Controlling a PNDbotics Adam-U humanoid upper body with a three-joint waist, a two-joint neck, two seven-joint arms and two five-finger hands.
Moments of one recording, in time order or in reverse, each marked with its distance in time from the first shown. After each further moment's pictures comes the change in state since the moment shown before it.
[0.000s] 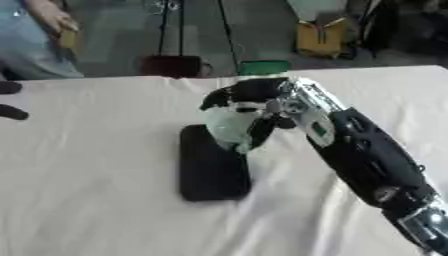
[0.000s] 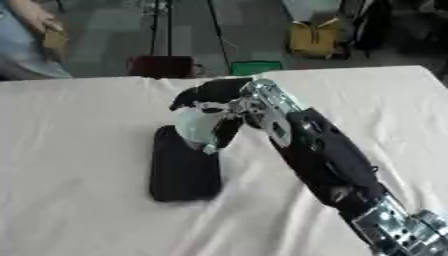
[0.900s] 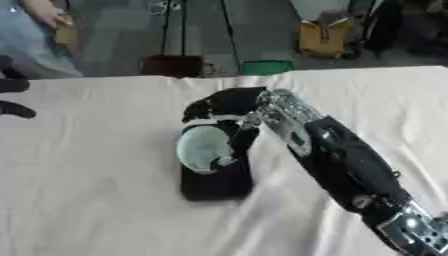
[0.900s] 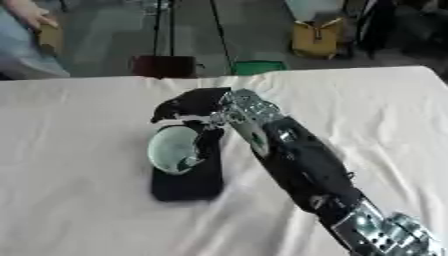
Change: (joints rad) left arm -0.008 -0.008 -0.011 0.000 0.006 0.000 -0.009; right arm -0.002 0.040 0.007 0.026 0.134 -0.053 -0.087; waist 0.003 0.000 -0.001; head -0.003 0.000
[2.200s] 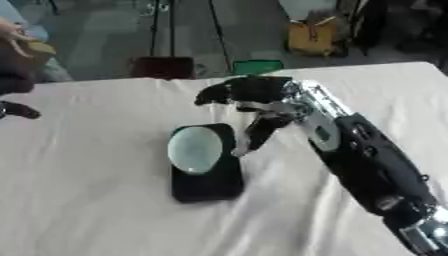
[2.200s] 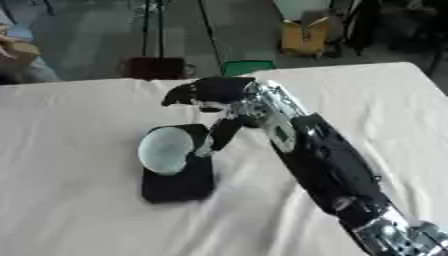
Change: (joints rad) left arm 0.020 0.001 0.013 0.000 -0.005 -0.002 0.012; right arm 0.096 -0.125 -0.087 -0.209 -0.278 0.065 0.037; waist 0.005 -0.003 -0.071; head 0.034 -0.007
